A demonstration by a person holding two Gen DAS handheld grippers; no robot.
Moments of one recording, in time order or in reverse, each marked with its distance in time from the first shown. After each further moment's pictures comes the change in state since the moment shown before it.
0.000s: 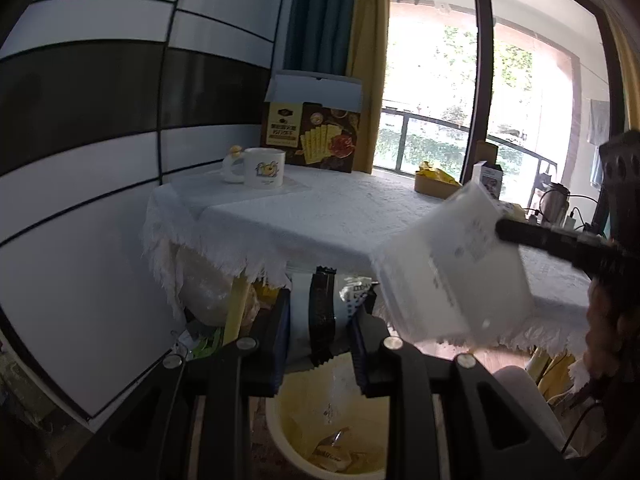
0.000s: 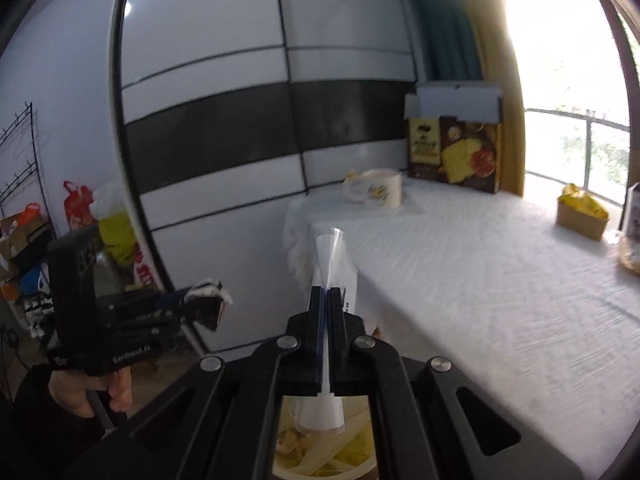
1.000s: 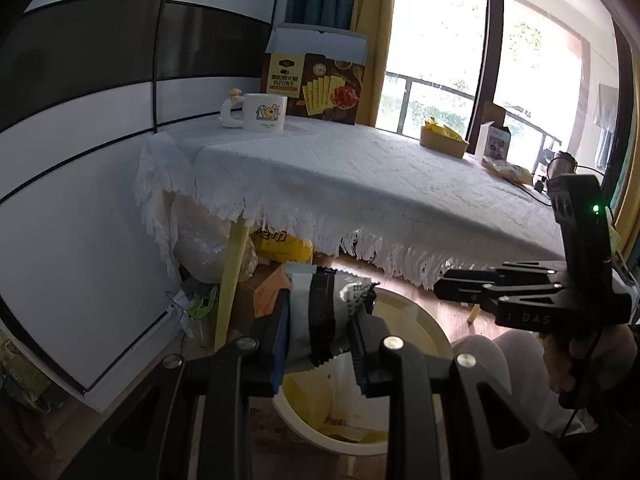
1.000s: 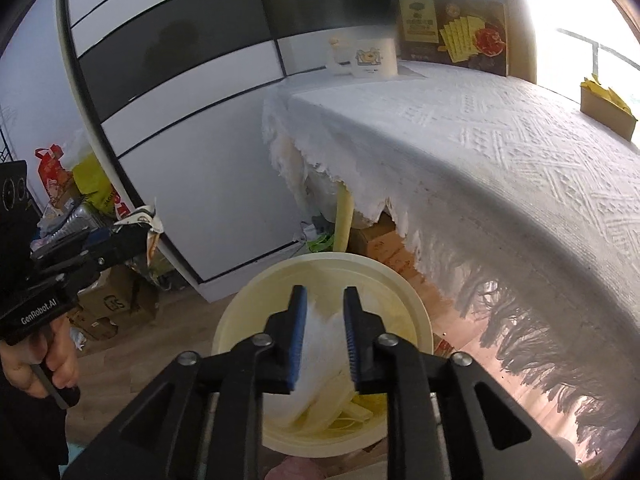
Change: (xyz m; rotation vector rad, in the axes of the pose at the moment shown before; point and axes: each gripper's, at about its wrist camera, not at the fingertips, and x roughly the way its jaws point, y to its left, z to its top) left arm 0.033 0.006 -0.040 -0.008 0.145 -0.017; right arm 0.099 -0.022 -0.090 0.110 0.302 -0.036
